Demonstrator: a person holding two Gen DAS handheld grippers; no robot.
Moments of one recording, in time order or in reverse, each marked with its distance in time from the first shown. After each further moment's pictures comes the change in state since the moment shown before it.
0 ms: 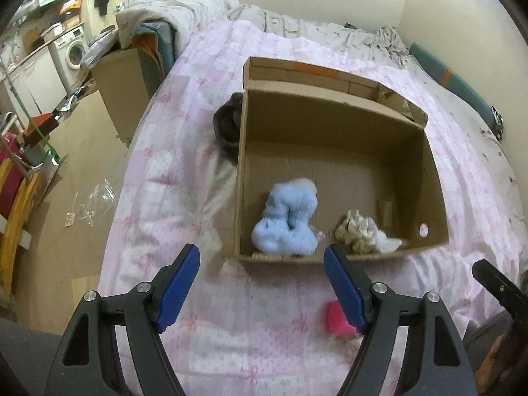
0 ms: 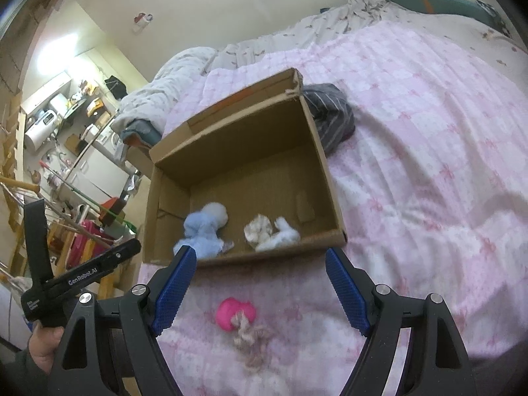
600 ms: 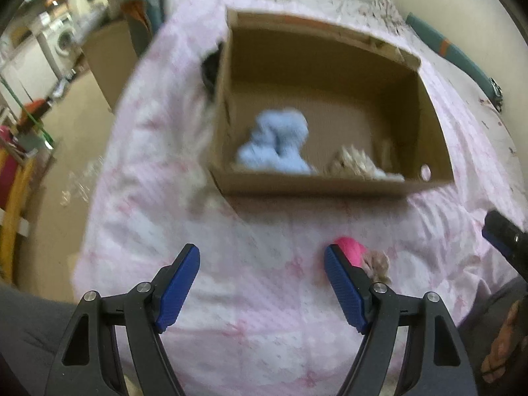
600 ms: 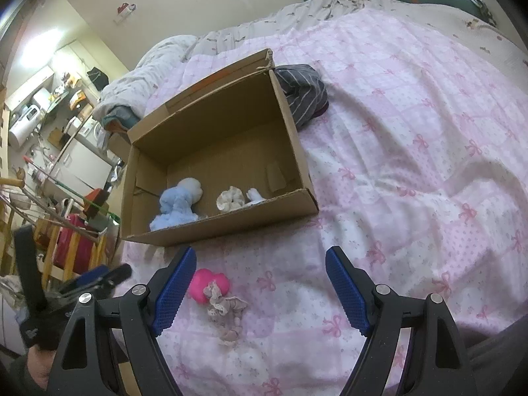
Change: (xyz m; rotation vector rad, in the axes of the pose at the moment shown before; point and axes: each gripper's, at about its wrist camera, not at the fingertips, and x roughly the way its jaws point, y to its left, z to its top) left arm 0.022 -0.014 -0.053 0.023 0.160 -0.035; right arm -0.007 -0.018 -0.021 0.022 0.047 -0.066
